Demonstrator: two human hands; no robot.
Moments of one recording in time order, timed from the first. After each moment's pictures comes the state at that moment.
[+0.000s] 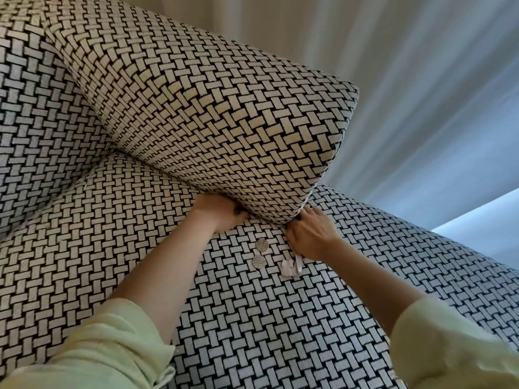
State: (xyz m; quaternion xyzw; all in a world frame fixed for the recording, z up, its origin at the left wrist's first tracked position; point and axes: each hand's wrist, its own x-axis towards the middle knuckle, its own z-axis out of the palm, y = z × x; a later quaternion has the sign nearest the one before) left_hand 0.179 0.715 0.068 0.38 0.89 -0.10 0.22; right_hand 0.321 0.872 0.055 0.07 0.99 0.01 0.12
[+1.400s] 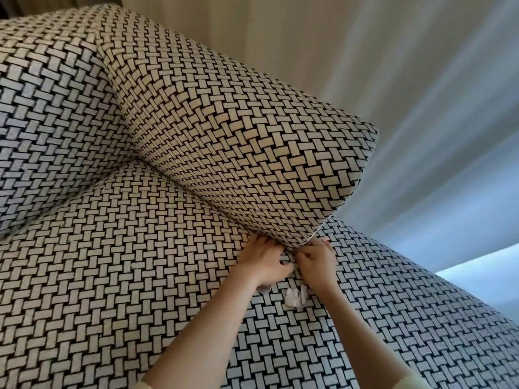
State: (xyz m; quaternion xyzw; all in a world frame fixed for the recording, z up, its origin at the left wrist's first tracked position) left_hand 0.248 0.745 0.052 0.40 0.88 0.10 0.22; right_hand 0.321 0.861 0.028 0.25 0.91 -0.30 -0.15
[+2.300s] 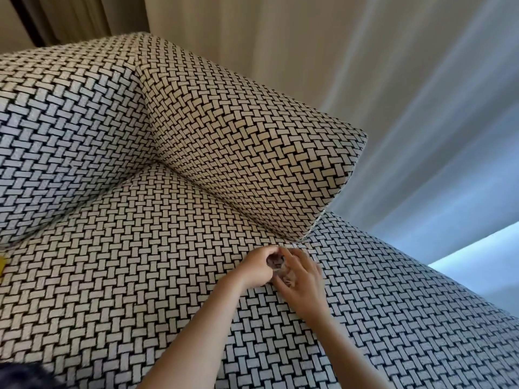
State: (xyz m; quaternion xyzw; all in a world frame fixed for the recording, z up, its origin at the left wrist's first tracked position) left_hand 0.283 0.690 0.079 0.22 0.79 0.41 0.40; right_hand 0.379 0.794 0.037 0.16 0.94 -0.27 -0.11
